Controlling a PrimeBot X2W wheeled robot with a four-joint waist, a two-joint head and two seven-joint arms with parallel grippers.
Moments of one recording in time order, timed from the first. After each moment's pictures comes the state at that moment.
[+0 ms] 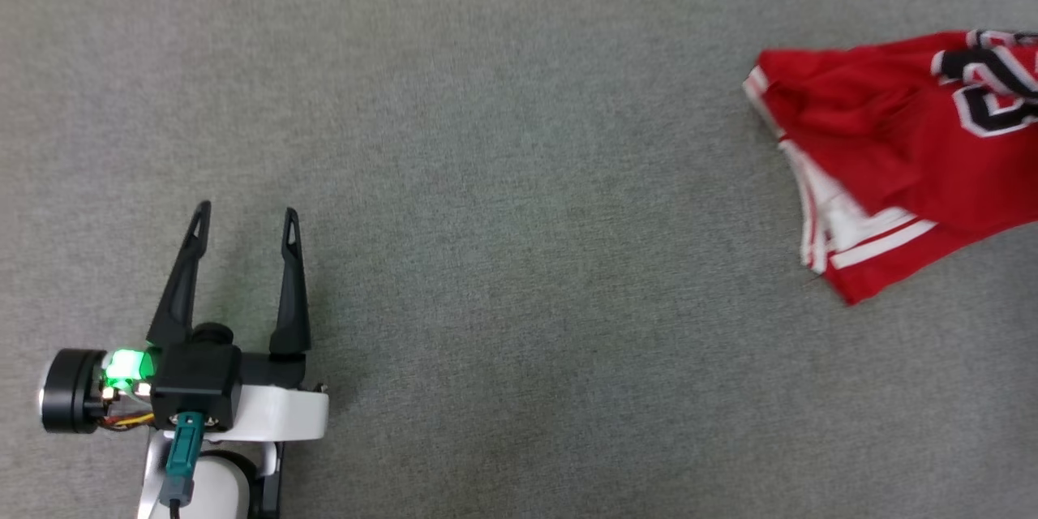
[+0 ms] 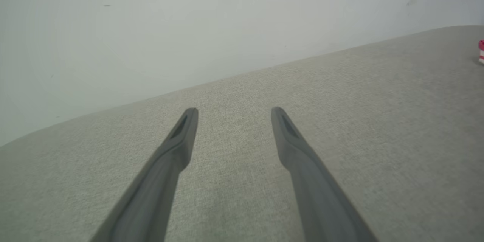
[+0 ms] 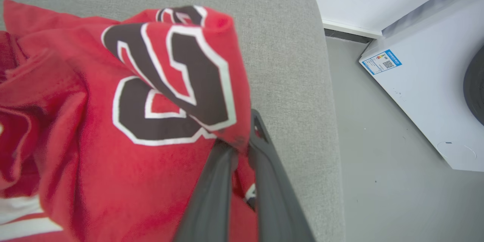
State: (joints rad) left arm -0.10 0.21 -0.09 -0.10 0.02 0.14 -0.26; right arm -0.72 -0.67 0.30 0.52 0.51 0.13 0.35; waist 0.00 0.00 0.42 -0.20
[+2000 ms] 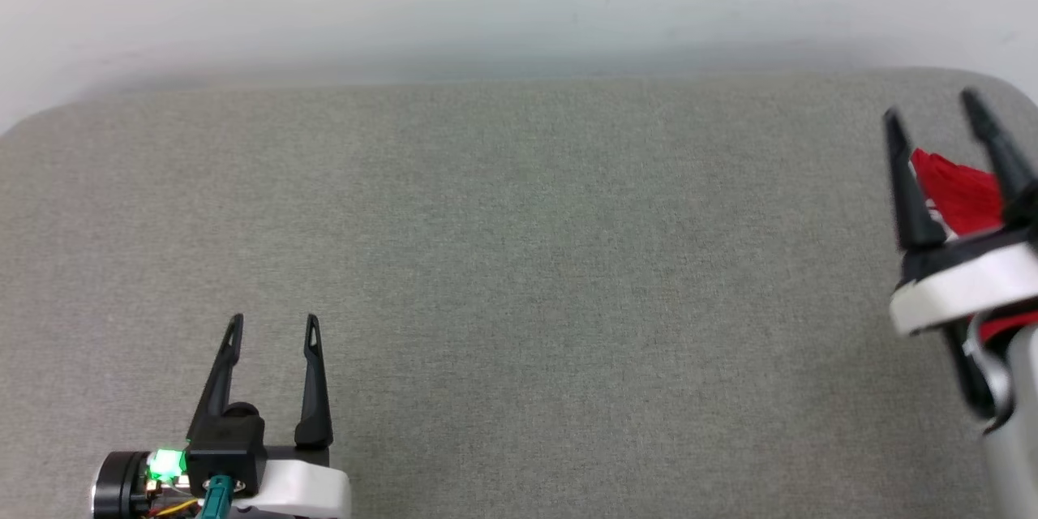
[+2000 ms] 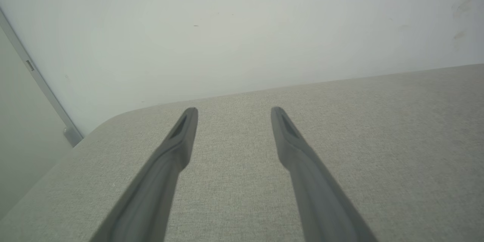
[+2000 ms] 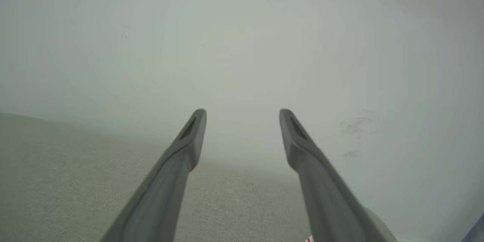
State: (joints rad) left arm 0.03 0.19 -0.12 -0.02 -0.05 0.18 -0.26; right arm -0.43 -0.32 0.04 0.23 0.19 0.13 -0.23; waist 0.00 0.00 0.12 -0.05
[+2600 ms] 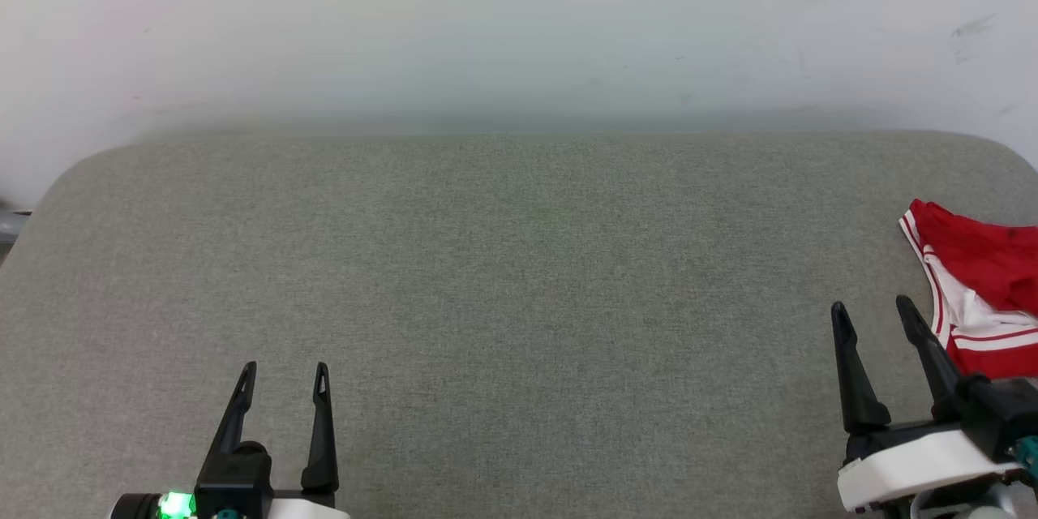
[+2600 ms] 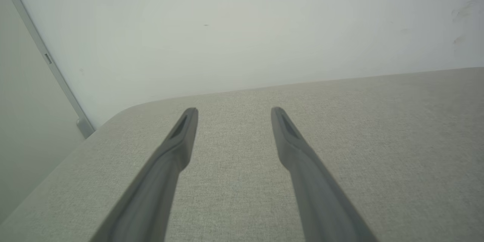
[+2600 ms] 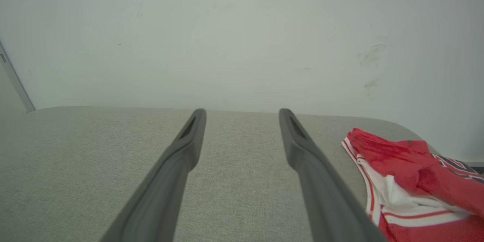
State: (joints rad) left arm 0.11 0.16 -0.11 0.02 -0.05 0.15 -0.26; right arm -0.04 -0.14 -0.03 0.12 0.16 0.13 -0.25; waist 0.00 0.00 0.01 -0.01
